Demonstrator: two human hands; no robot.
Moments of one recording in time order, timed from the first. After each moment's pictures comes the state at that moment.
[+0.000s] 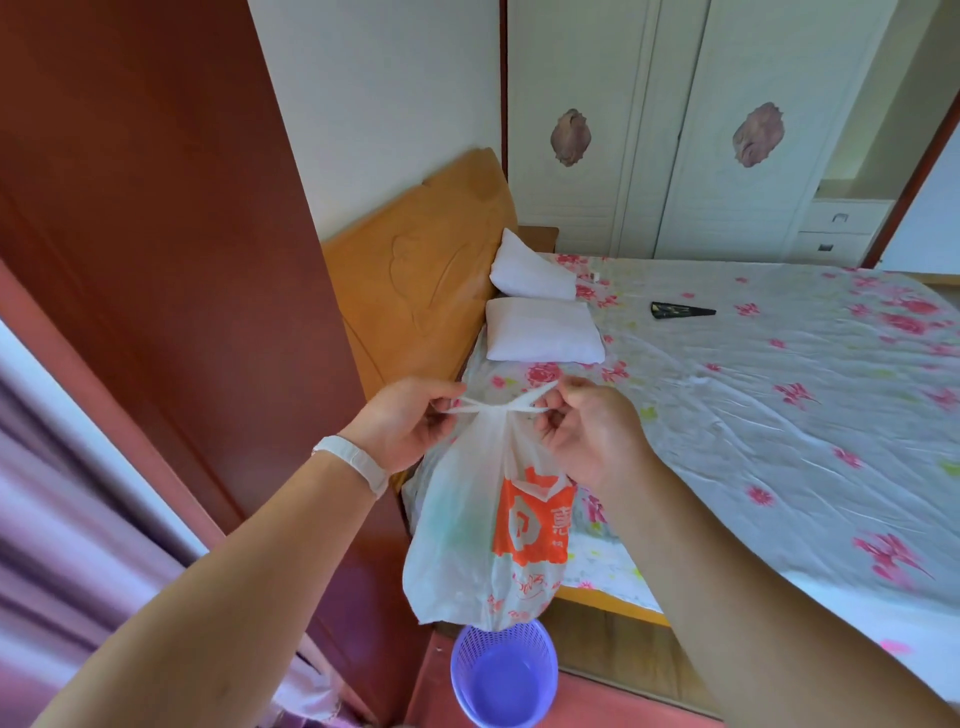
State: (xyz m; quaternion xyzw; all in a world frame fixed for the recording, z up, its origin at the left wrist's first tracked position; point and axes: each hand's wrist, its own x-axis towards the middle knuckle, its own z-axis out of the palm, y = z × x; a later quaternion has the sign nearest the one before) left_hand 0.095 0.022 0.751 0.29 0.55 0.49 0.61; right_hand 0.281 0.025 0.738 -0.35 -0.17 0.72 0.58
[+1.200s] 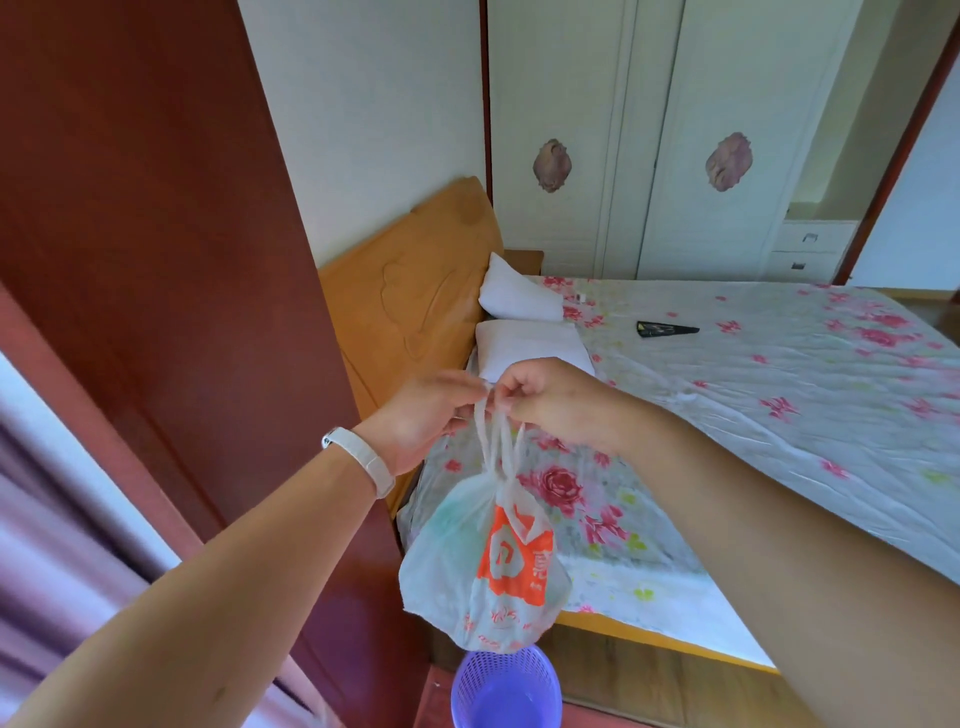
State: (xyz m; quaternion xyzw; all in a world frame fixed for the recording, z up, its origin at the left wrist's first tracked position) left_hand 0.100 0.029 0.773 0.56 0.49 0.40 0.54; right_hand 0.279 0.039 0.787 -0.44 -0.76 0.40 0.26
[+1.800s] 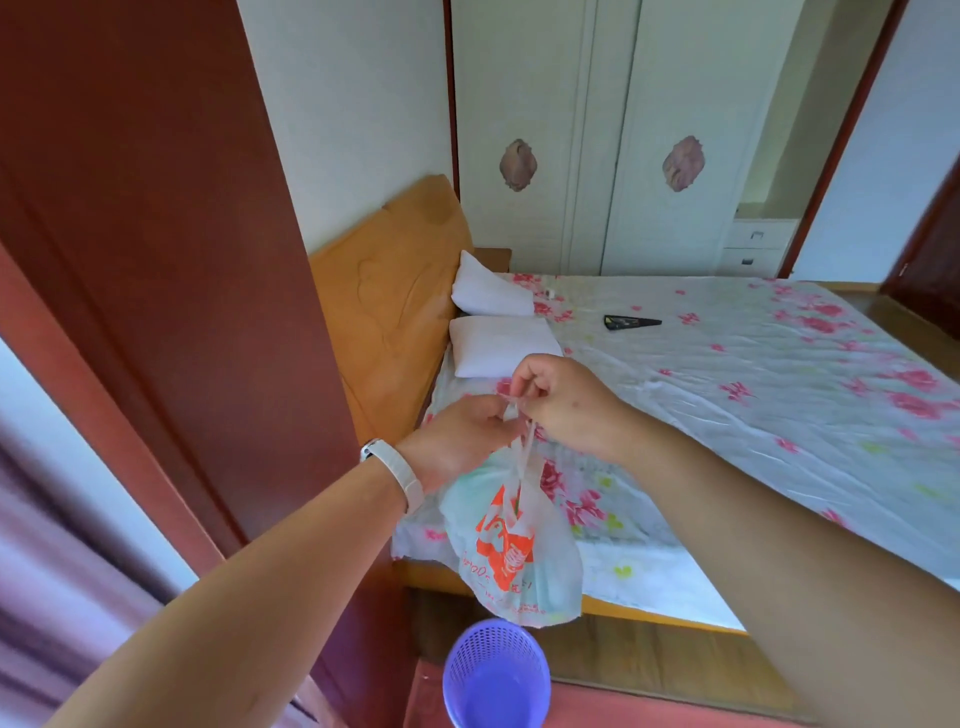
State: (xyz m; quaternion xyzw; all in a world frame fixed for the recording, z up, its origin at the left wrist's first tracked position) left_hand 0.120 0.000 0.751 0.67 0.51 0.28 0.46; right_hand 0.272 0.008 0.774 -0.53 -0.73 0.29 0.31
